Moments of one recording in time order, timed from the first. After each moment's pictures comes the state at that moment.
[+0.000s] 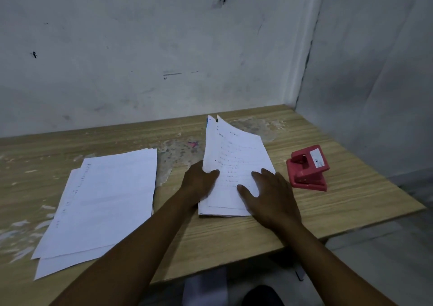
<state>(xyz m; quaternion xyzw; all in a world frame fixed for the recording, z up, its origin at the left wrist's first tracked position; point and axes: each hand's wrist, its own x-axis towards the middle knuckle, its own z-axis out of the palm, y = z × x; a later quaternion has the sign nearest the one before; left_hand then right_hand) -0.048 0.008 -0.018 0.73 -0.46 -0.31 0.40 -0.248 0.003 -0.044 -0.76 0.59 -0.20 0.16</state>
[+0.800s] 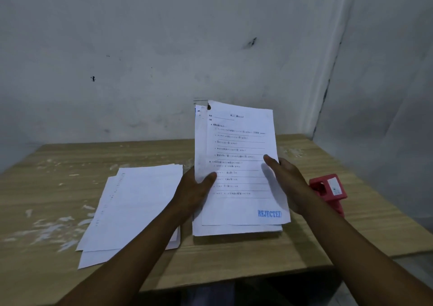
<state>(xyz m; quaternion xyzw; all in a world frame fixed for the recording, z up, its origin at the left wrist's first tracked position) -0.002 0.078 0.026 0.59 -0.48 -0.32 0.56 -0.221 -0.020 0.054 -0.58 0.46 -0.42 0.53</state>
